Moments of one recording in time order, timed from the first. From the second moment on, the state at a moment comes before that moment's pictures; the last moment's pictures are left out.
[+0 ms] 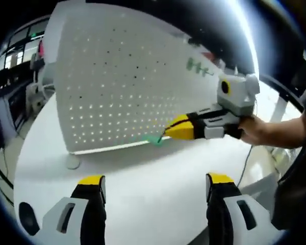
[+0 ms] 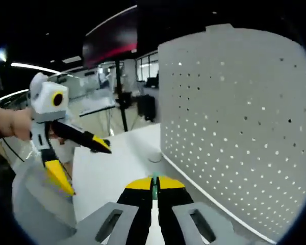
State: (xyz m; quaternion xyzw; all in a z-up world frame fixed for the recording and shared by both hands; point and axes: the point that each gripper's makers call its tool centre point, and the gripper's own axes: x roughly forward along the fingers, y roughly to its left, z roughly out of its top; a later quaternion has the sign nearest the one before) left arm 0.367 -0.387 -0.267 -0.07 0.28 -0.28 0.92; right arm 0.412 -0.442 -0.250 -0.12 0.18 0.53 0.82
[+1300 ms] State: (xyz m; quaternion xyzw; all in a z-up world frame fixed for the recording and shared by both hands) left arm 0.319 -0.457 -0.243 -0.30 0.33 -0.39 0.80; right arm 0.298 -0.455 -0.214 -0.17 0.06 0.66 0.73
